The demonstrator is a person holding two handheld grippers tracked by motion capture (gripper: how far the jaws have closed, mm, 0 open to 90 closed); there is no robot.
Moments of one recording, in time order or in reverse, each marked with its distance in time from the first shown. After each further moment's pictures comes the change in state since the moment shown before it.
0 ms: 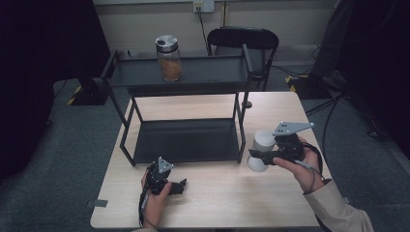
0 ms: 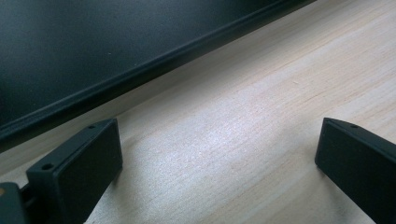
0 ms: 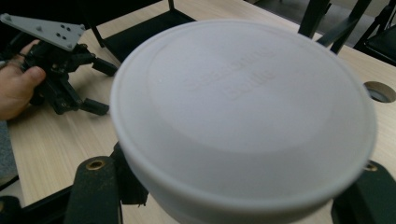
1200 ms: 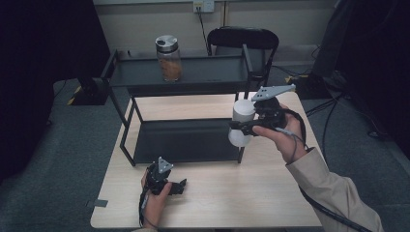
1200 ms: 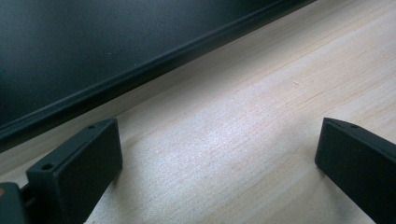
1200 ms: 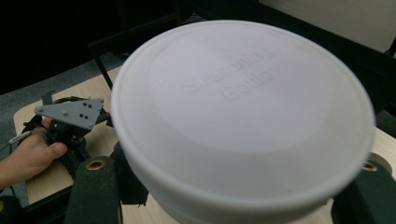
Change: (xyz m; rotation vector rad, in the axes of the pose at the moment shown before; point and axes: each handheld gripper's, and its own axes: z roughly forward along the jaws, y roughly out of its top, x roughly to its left) left arm 0.000 0.000 0.000 0.000 0.000 0.000; right arm 0.008 0.101 0.011 -0.029 0.018 -0.042
